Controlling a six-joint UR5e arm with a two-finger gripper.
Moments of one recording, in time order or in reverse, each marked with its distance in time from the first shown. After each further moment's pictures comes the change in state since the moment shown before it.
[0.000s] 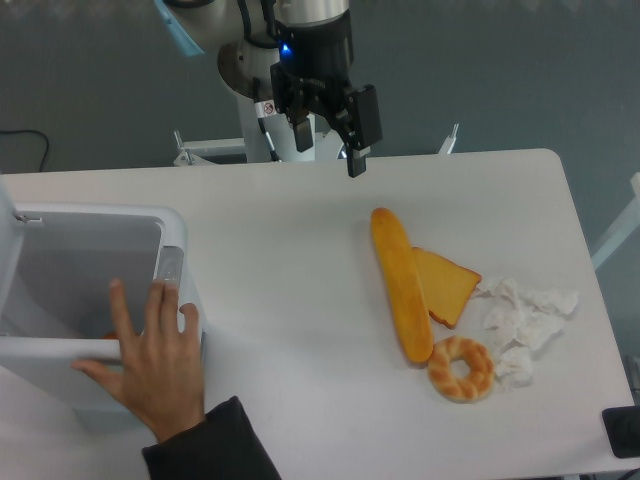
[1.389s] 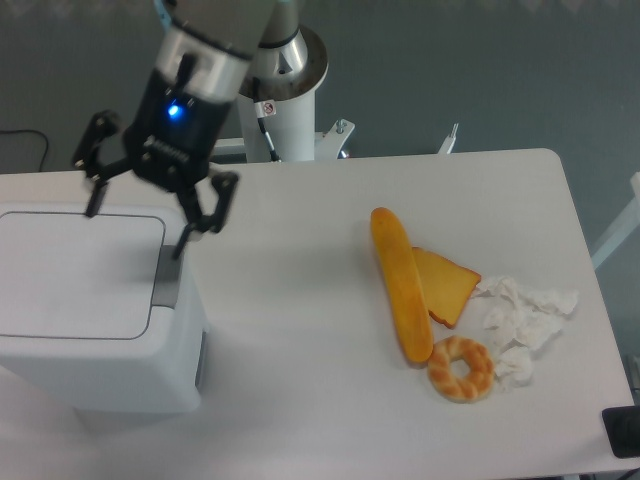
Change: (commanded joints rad) arm -0.058 -0.114 0.098 0.173 -0.537 -0.701
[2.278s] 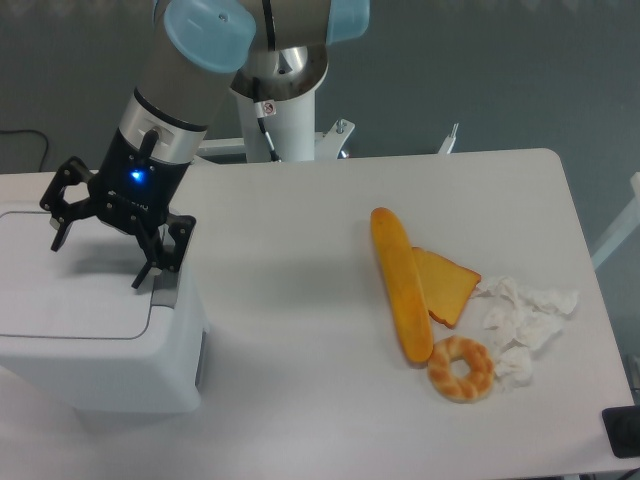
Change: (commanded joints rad) arm -0.190 -0.150 0.041 0.009 -0.054 -0.444
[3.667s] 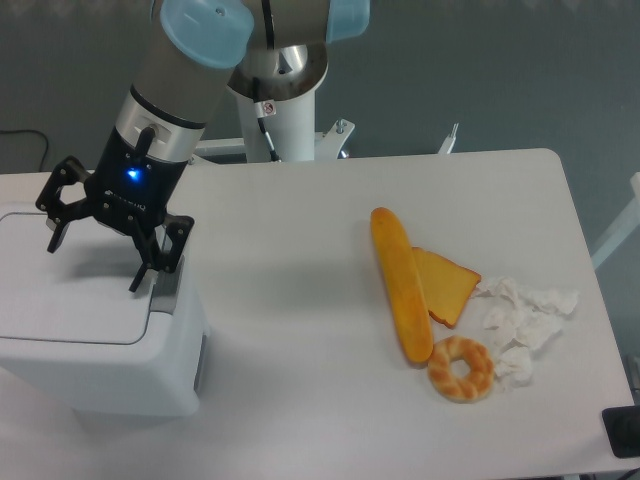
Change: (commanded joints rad) arm -0.006 -0.014 -0.020 -0.002 0.026 0.112
